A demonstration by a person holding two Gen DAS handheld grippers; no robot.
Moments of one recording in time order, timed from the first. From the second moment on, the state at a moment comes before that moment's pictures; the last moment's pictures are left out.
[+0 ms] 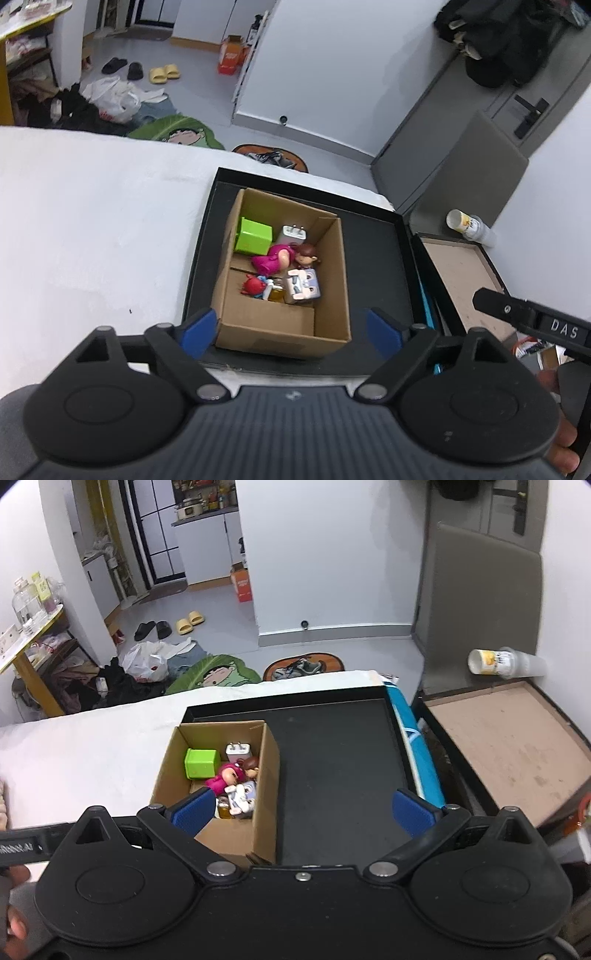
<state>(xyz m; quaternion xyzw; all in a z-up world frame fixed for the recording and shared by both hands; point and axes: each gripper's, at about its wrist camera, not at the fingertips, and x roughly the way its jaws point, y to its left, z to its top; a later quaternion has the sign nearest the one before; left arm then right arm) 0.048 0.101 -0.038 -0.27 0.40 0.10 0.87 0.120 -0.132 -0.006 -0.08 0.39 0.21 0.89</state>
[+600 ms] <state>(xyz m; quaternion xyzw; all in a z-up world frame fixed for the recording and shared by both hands) 0.023 0.059 -0.011 -0.23 0.37 0.07 0.90 0.080 -0.180 0.005 -0.03 0.37 0.18 0.91</state>
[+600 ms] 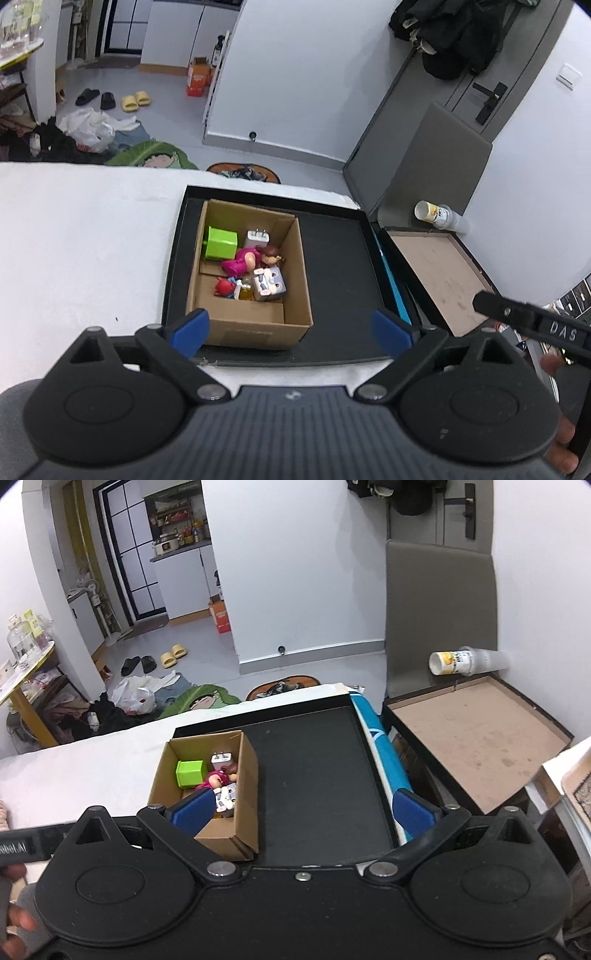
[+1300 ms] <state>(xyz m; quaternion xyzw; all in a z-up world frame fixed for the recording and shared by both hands) -0.004 0.027 0.009 -0.15 0.36 0.06 0.92 0.046 -0.190 -0.002 -0.04 0.38 0.18 0.91</state>
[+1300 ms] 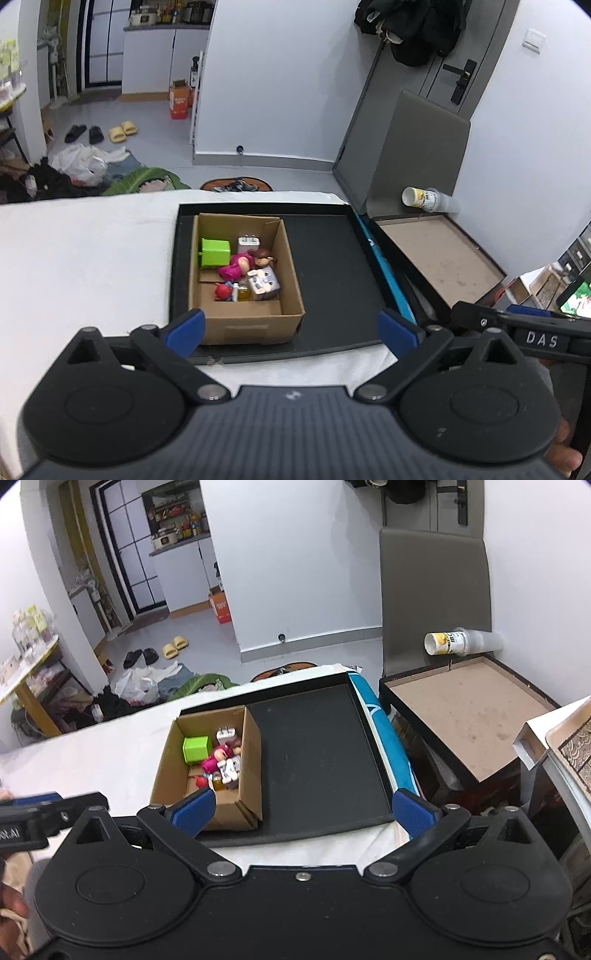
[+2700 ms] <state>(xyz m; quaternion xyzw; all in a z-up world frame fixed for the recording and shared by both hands) -0.020 0.023 0.013 -0.14 0.37 0.05 0.92 0.029 -0.180 0.001 -0.06 0.36 0.18 0.91</state>
